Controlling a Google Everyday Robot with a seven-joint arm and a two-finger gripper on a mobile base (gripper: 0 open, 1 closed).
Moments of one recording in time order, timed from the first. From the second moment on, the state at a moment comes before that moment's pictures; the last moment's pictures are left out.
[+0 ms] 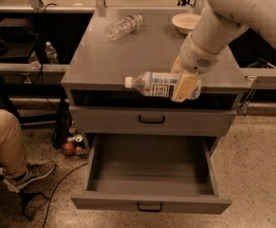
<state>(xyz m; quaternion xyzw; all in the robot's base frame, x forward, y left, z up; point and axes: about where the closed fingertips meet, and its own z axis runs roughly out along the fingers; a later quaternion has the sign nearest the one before) 0.572 -0.115 0.858 -0.69 0.70 0.06 0.16</state>
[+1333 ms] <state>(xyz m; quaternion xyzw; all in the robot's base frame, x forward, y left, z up) 0.500 -0.158 0.645 -0.68 0.70 0.17 0.14</state>
